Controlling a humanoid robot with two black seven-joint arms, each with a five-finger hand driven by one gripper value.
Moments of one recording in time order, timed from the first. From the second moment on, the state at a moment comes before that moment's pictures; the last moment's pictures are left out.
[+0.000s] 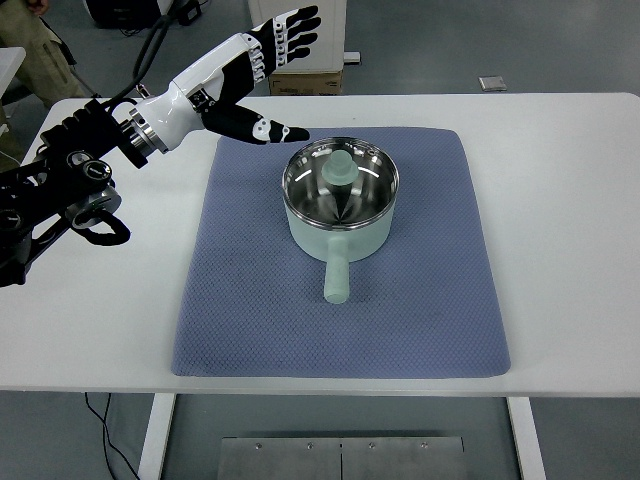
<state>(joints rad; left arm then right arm) -1.05 0.48 -0.38 -1.09 0.70 -0.18 -0.61 0.04 0.00 0.56 0.08 -0.45 -0.03 0.05</state>
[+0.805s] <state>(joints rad) -1.08 0.57 -0.36 -1.29 0.99 -0.22 -0.61 0.04 0.00 0.56 0.08 -0.45 -0.03 0.05</state>
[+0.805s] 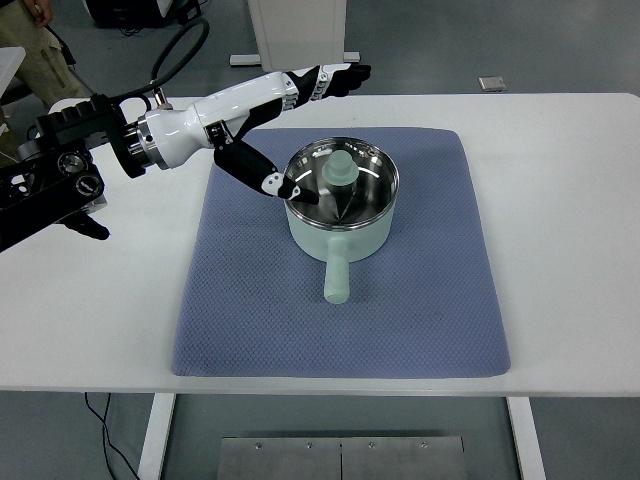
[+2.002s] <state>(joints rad) -1.18 0.61 -0.17 -1.38 1.37 -0.23 -0.61 0.04 0.00 0.56 0.08 -0.45 -0.03 0.05</state>
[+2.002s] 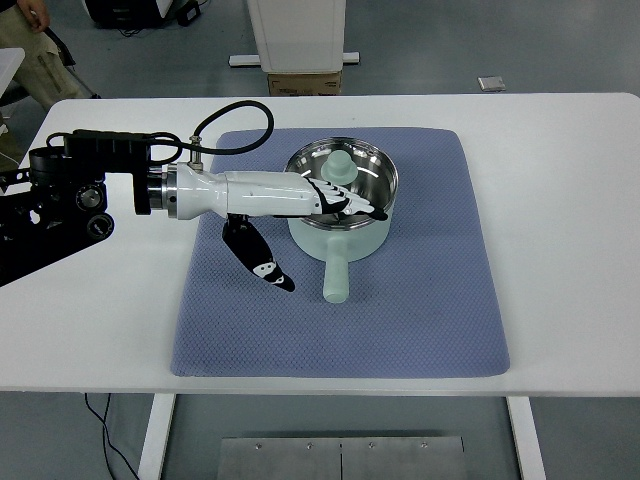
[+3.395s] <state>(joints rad) -1.32 0.49 0.01 -1.39 1.66 -0.23 -0.61 0.04 0.00 0.56 0.08 -0.45 -0.03 0.05</state>
